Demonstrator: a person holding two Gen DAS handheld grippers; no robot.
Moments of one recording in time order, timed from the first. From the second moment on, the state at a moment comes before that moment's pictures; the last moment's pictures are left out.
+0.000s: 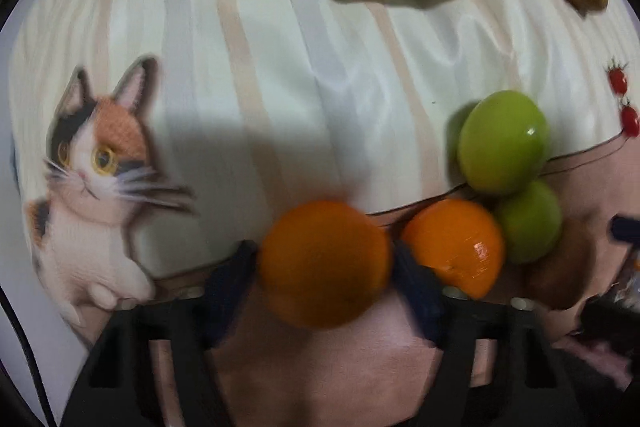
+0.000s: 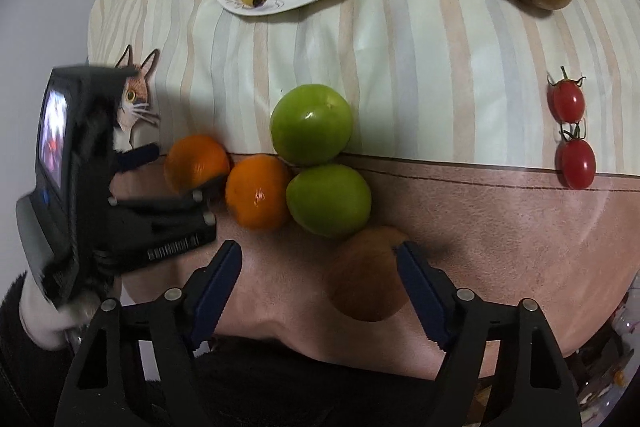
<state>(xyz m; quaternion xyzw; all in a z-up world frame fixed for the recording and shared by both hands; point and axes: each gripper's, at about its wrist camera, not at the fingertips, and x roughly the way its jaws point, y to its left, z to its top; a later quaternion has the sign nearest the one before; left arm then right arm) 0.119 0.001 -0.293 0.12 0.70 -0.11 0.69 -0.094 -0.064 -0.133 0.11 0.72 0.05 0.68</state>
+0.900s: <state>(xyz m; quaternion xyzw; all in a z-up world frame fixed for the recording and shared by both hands) 0.102 0.101 -0.308 0.05 0.71 0.00 0.70 -0.052 0.051 -0.206 0.03 0.75 0.11 0.65</state>
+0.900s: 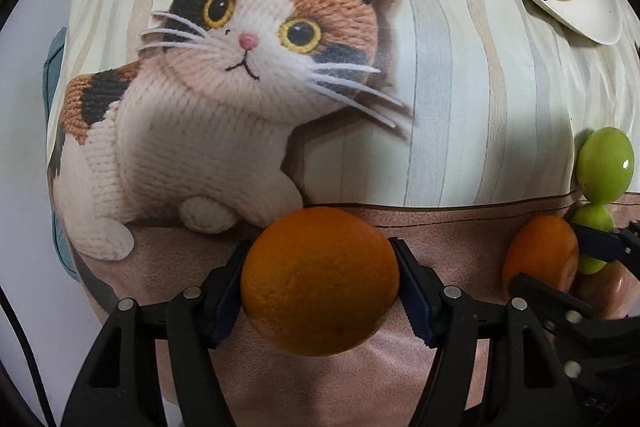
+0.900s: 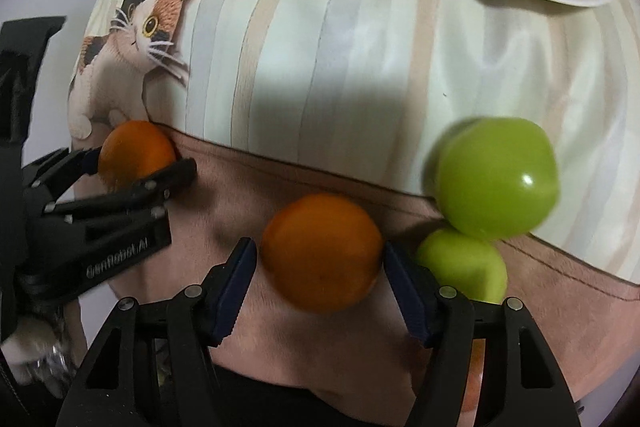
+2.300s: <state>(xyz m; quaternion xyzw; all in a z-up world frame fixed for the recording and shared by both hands) 0.081 0.112 -0.256 0.01 0.69 -0.01 0.72 -0.117 0.056 -0.161 0.02 0.72 0.14 0.68</state>
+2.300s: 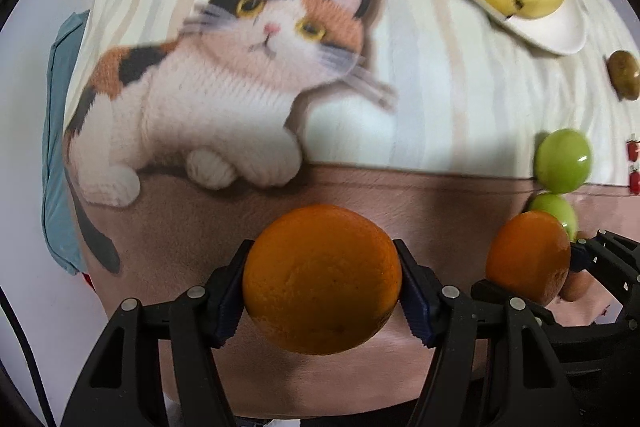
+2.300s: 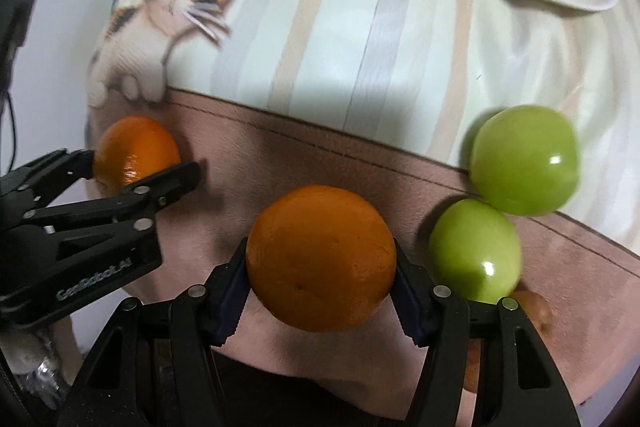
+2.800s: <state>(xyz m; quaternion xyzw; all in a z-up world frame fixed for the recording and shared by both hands) 0.215 0.016 -0.147 0.02 0.61 -0.13 0.78 -0.030 -0.063 -0.040 0.13 0.62 0.08 0.77</state>
